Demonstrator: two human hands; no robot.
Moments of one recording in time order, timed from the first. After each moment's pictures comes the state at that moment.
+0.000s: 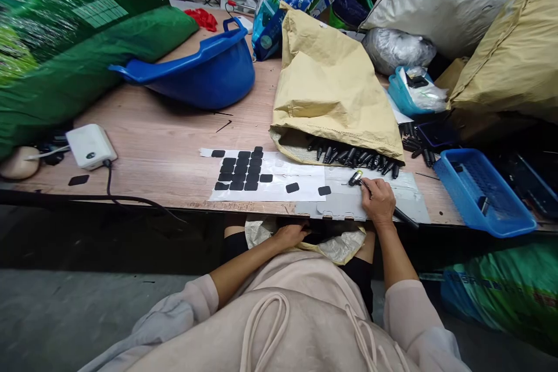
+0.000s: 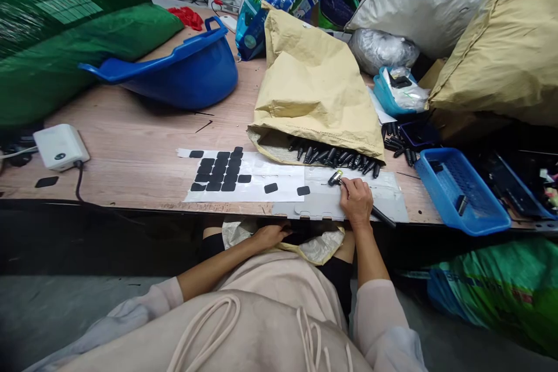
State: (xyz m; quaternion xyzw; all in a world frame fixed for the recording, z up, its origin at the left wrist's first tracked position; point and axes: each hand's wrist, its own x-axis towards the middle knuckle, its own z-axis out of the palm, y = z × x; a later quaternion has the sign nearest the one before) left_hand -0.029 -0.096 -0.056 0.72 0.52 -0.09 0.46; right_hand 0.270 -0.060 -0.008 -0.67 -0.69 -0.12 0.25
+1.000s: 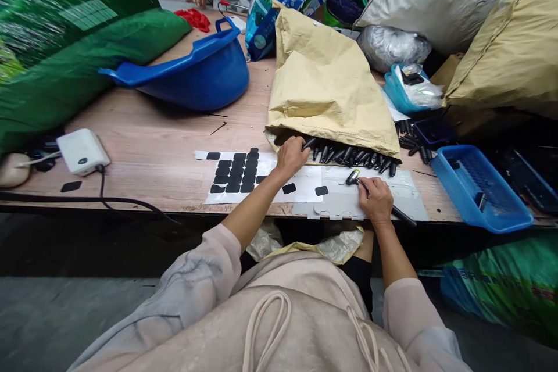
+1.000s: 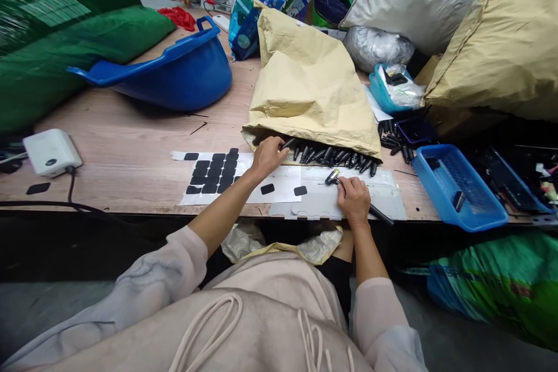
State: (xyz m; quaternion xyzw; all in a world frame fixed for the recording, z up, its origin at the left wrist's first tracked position) left_hand -0.006 0.084 0.040 0.72 0.61 0.26 0.20; right_hand 0.271 -0.060 -0.012 -0.67 -0.69 -0.10 0.25
